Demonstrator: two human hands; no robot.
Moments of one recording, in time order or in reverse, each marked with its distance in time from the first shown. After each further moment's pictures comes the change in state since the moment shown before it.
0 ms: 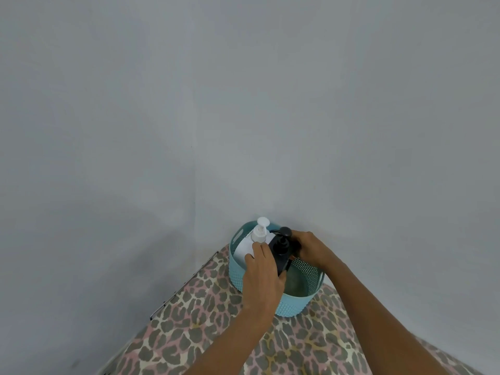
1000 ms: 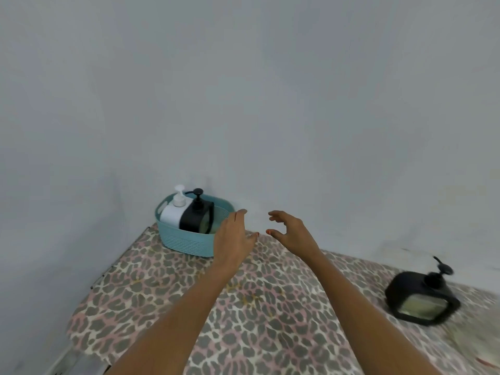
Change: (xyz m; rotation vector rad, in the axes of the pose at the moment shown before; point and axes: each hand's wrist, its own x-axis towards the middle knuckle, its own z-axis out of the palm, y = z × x) left_hand -0.084 0.087 -0.008 -0.154 -0.116 0.296; right_hand -0.219 -0.004 -0.032 0.121 0.453 0.295
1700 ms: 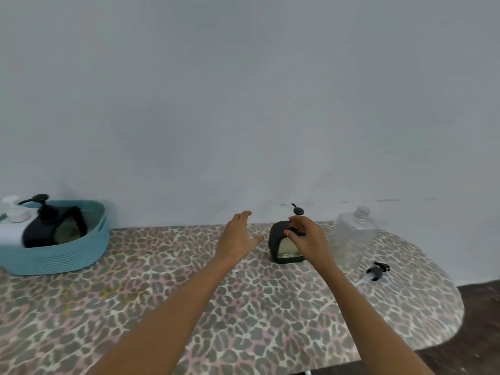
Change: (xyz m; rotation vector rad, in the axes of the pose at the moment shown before) left_hand -0.059 0.188 0.143 -0.166 -0.445 0.269; right_hand -0.193 0.150 -0.155 0.023 0.433 0.401
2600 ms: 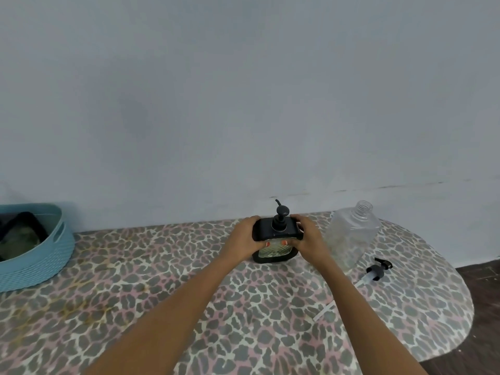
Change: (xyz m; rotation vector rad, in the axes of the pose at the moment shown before) left_hand 0.053 -0.002 0.063 -0.195 -0.157 0.083; right_hand 0.033 0.064 0.005 0.038 -0.138 0.148
